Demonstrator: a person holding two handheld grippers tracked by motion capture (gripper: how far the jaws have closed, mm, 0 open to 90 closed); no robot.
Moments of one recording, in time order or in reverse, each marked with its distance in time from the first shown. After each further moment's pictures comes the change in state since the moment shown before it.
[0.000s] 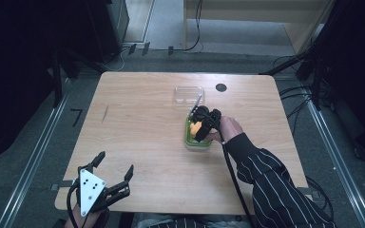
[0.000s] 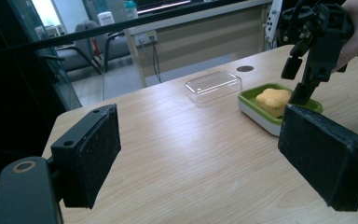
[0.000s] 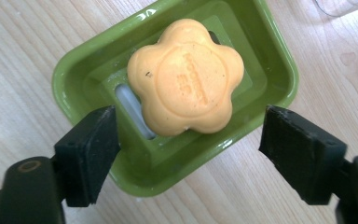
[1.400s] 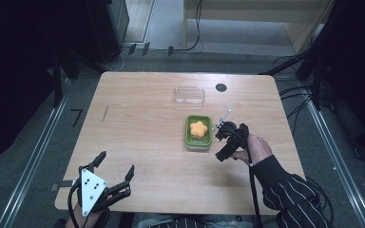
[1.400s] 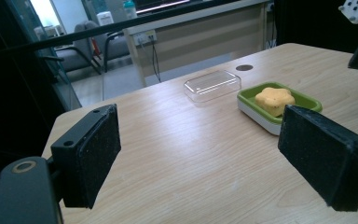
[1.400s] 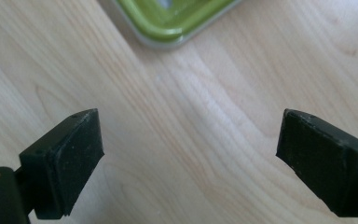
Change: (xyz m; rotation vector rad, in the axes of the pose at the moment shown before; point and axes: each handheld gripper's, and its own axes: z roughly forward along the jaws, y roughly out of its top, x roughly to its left) left arm -0.001 0.001 0.001 0.002 0.000 0.008; right arm 0.007 -0.091 -0.031 0.008 0.021 0.071
